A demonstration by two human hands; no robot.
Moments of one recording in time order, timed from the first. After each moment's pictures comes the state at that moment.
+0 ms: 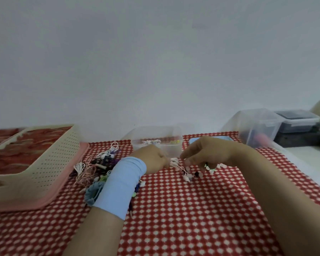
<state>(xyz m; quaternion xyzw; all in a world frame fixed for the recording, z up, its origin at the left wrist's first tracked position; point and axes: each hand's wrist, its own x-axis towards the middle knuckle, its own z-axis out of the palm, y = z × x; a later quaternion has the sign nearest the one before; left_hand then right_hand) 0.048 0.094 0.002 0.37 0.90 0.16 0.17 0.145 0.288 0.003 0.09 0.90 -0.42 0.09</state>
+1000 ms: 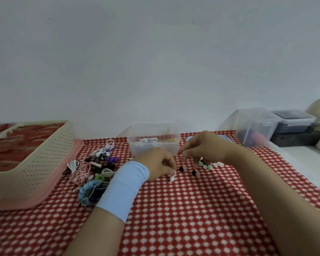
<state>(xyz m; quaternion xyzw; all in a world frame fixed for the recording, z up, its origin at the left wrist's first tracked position) 0.044 0.105 -0.027 0.45 0.85 0.22 0.16 0.141 0.288 -0.003 0.09 0.90 -0.42 0.01</state>
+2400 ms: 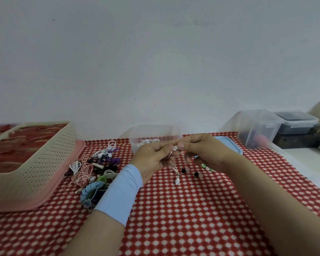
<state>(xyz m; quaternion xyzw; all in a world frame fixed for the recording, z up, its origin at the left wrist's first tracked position) 0.044 0.103 -0.039 0.26 0.58 0.71 0.30 0.134 0.270 -0.017 0.07 0.76 -0.64 -0.06</state>
